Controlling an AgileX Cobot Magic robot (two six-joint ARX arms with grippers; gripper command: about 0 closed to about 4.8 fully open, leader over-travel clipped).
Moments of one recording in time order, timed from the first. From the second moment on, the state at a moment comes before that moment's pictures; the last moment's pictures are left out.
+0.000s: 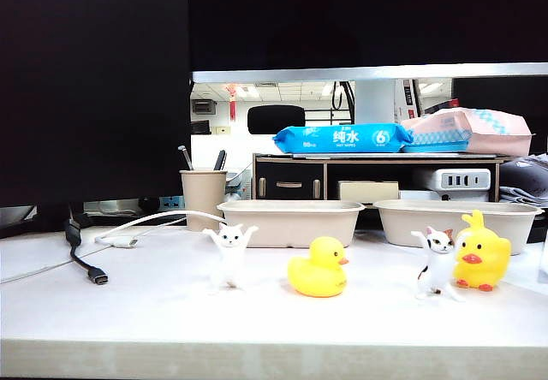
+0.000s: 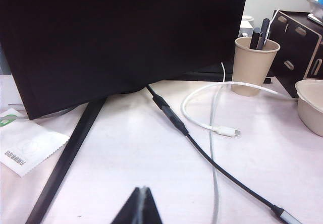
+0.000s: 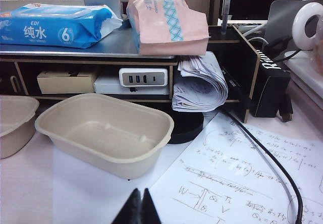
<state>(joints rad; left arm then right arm) -0.02 0.00 0.01 -0.08 0.02 -0.04 0.07 0.00 0.01 -0.04 0.07 0.02</state>
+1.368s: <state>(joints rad) -0.49 0.22 0.01 -0.09 0.02 -0.04 0.16 0.14 0.24 0.24 -0.46 0.72</state>
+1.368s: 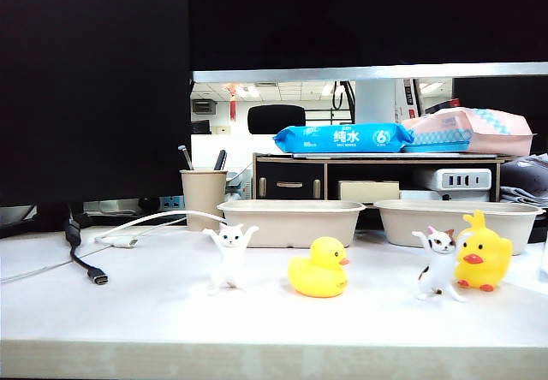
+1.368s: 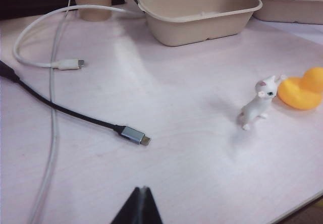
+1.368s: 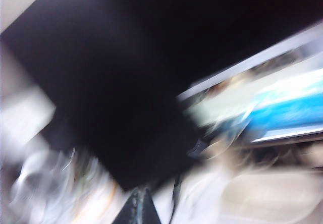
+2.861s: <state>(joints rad) -0.49 0.22 0.01 -0.09 0.02 -0.04 0.84 1.74 1.24 -0.55 -0.14 -0.03</state>
